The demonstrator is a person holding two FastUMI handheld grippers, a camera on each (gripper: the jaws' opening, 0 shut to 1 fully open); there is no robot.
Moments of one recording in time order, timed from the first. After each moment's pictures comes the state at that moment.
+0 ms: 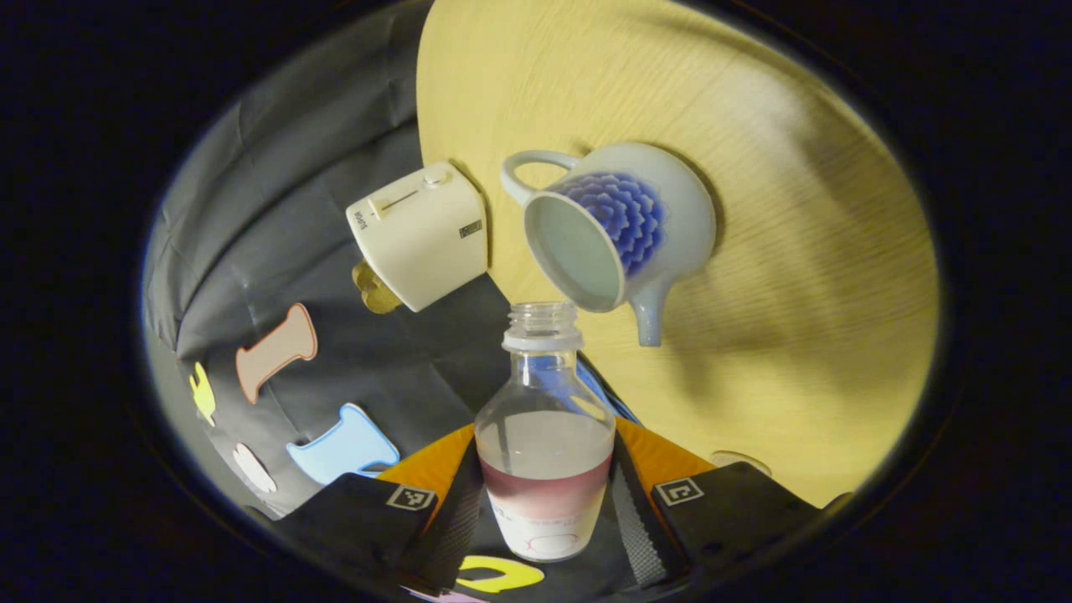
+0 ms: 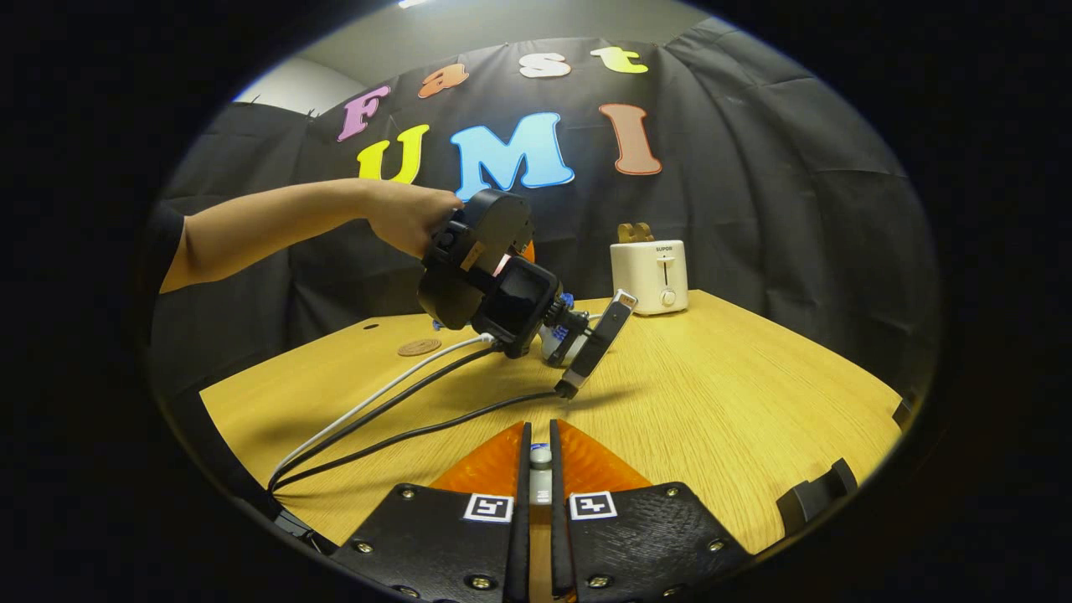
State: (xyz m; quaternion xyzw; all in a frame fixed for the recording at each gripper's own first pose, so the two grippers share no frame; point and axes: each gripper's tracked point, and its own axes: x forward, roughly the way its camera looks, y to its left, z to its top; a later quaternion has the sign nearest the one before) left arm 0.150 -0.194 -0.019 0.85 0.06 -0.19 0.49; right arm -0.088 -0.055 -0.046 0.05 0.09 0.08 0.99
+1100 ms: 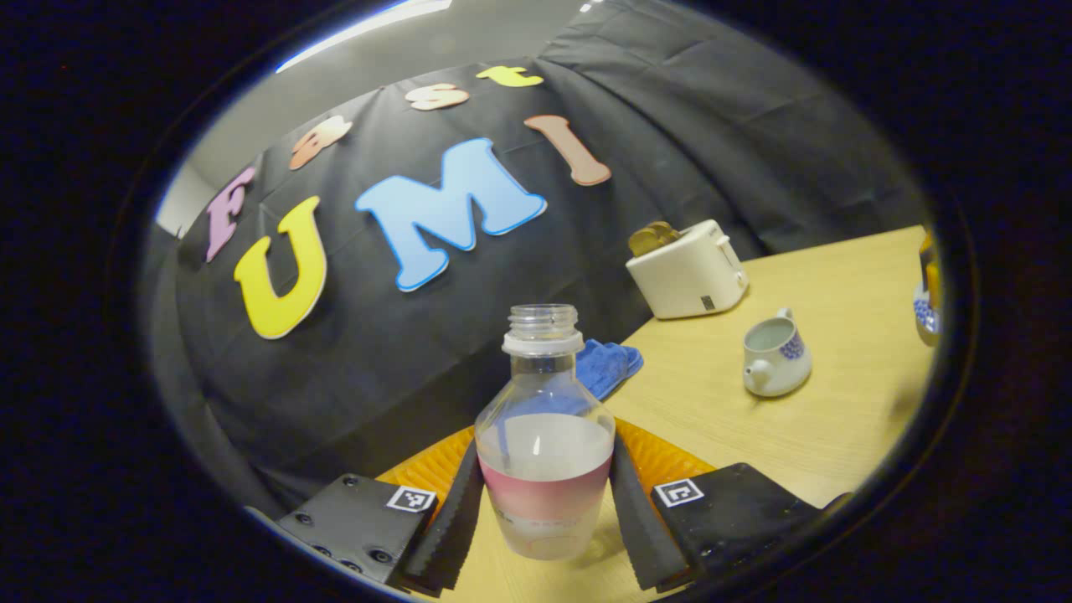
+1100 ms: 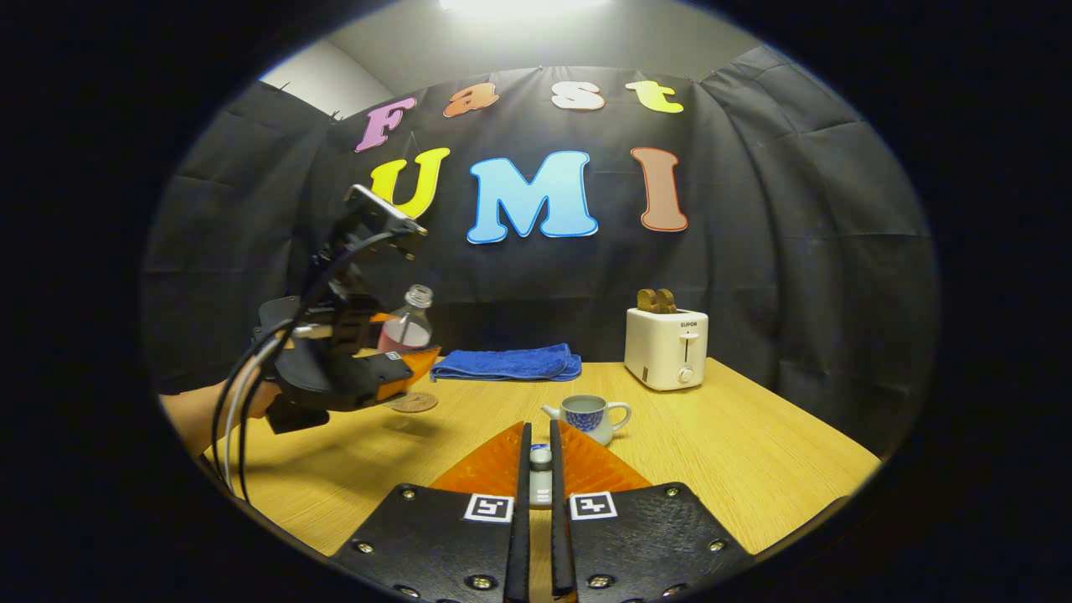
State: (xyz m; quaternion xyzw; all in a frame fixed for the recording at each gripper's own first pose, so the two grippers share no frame) left arm 0.136 -0.051 0.013 0.22 0.03 -0.12 0.97; right arm -0.015 -0.034 0.031 -0.01 0.01 0.07 1.00
